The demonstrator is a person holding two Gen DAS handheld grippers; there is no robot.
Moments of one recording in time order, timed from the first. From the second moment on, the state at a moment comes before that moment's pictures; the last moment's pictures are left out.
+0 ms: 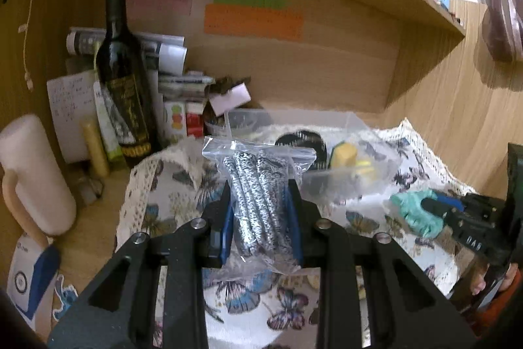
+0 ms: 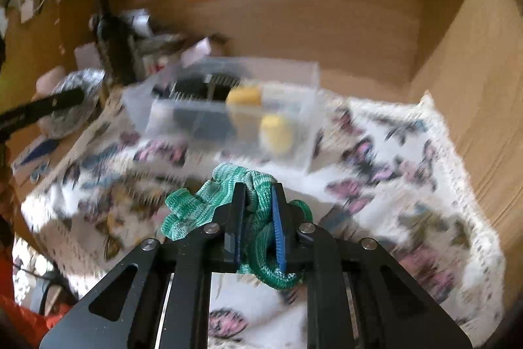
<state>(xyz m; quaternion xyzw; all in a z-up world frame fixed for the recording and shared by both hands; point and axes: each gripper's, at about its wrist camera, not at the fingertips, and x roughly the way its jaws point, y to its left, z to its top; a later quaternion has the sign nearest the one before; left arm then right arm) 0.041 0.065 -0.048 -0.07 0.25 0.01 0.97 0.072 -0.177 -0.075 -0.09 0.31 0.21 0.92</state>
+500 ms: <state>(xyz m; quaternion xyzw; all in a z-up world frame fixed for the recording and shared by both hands) 0.105 0.071 -0.009 -0.05 0.21 0.01 0.98 0.122 -0.162 0.007 -0.08 0.18 0.19 0.96</state>
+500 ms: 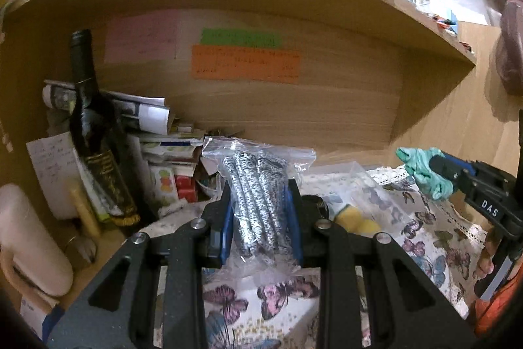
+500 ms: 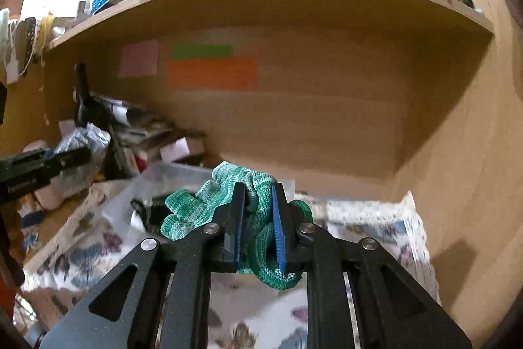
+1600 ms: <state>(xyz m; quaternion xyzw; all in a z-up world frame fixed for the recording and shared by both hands) 0.201 0.055 -0.074 -0.03 0.35 -0.03 0.94 0.235 -0.111 -0.056 -0.14 0.31 0.17 0.92</state>
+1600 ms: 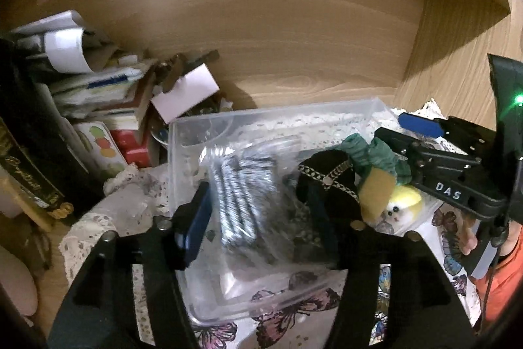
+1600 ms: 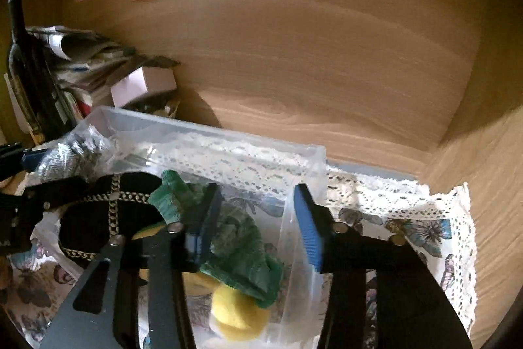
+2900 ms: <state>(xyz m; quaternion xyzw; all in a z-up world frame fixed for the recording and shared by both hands) 0.069 0.056 -0.103 -0.02 0.37 0.01 0.93 0.120 -0.090 -0.121 -0.19 0.41 0.33 0.83</state>
